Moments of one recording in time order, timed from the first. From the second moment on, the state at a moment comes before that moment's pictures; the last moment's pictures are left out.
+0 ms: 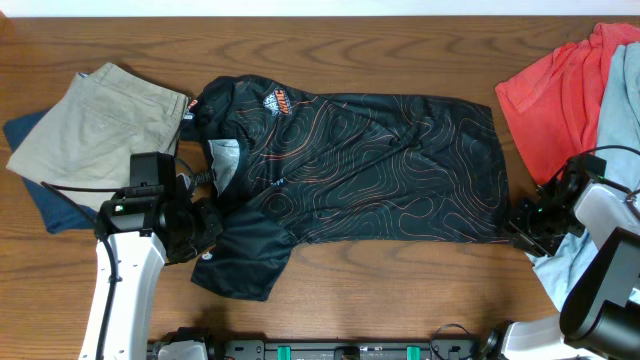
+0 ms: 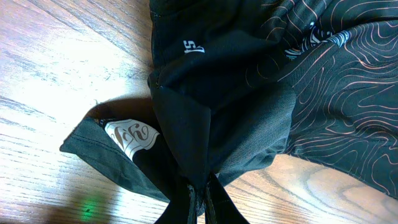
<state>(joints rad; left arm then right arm) 0.10 1.18 0.85 -1.07 0.26 -0.45 -0.44 1.67 0.85 -0.82 -0.20 0.25</state>
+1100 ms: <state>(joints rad) 0.10 1.17 1.27 -1.15 0.26 -0.41 -0.43 1.43 1.43 -1.21 -0.41 0.11</state>
